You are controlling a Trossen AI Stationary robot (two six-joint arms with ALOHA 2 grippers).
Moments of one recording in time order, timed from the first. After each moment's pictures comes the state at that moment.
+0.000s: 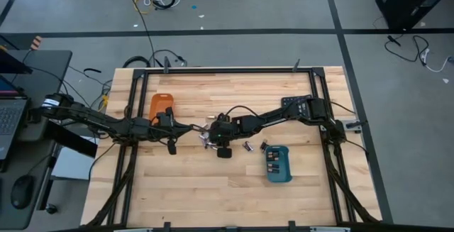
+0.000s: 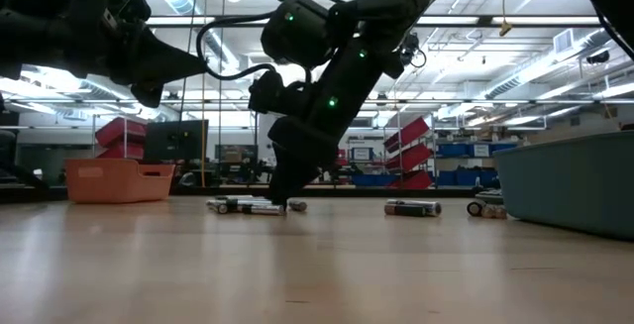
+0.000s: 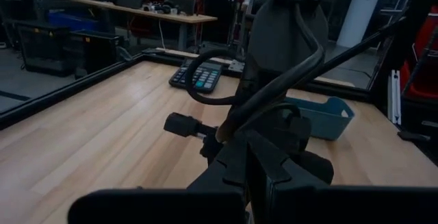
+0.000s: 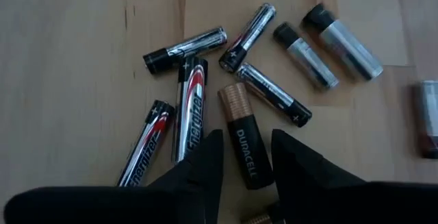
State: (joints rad) left arm -0.20 0.85 0.09 0.70 -0.37 -0.19; right arm 0.02 2.17 1.45 -0.26 0.09 -0.02
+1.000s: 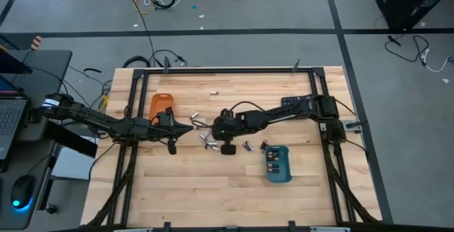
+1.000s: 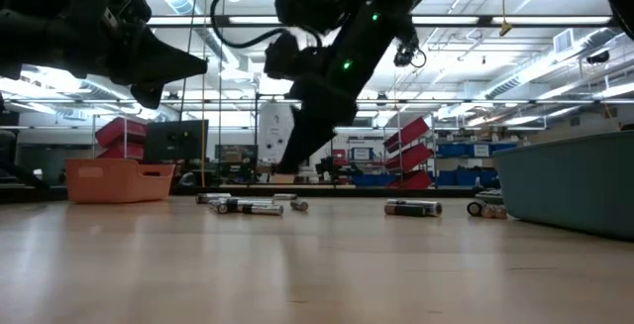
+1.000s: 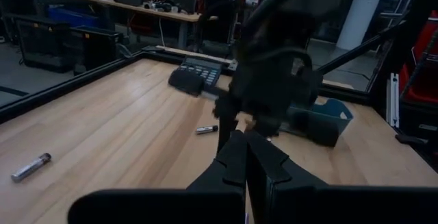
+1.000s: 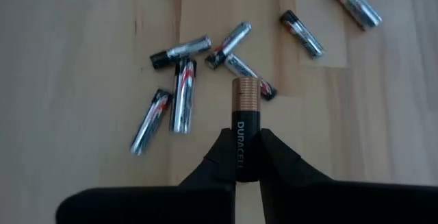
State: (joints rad) left arm -0.20 0.85 0.09 0.70 -0.37 -0.21; right arm 0.02 2.05 1.45 -0.40 0.12 -0.05
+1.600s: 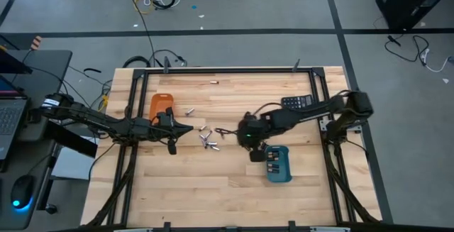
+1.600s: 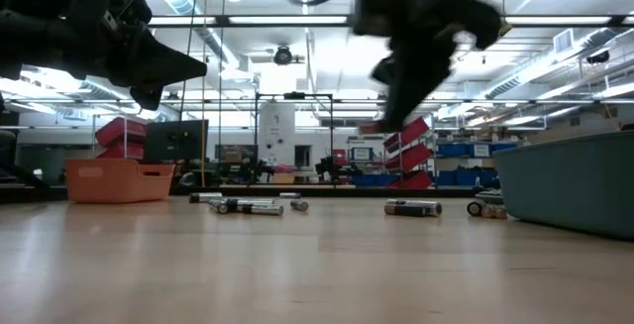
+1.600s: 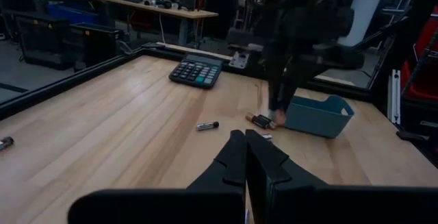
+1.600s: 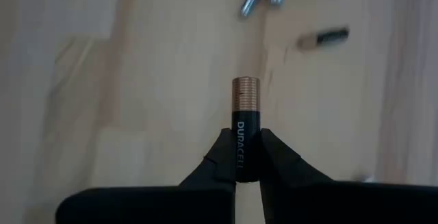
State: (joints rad) left arm -0.20 0.85 0.09 0.68 -0.37 -0.22; right arm 0.11 1.68 1.19 -0.63 -0.03 0.00
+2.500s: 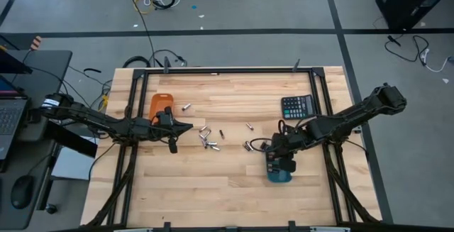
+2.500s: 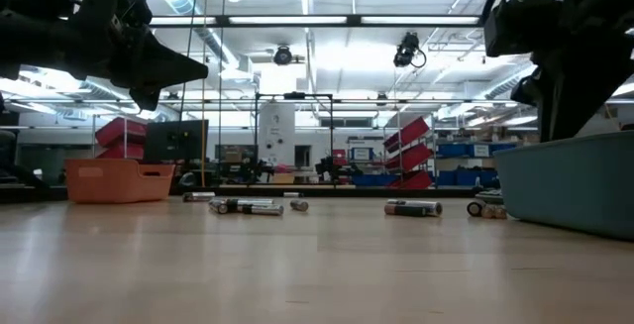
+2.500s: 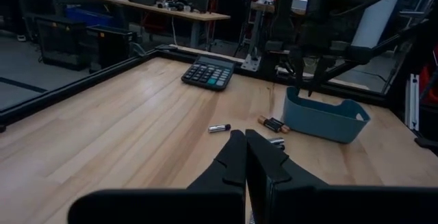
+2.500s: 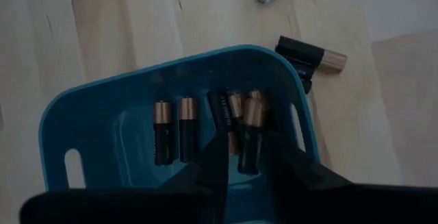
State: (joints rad) left arm -0.20 0.85 0.09 0.68 -0.42 -0.22; right arm 0.33 1.26 0.73 -0.65 0.04 0.57
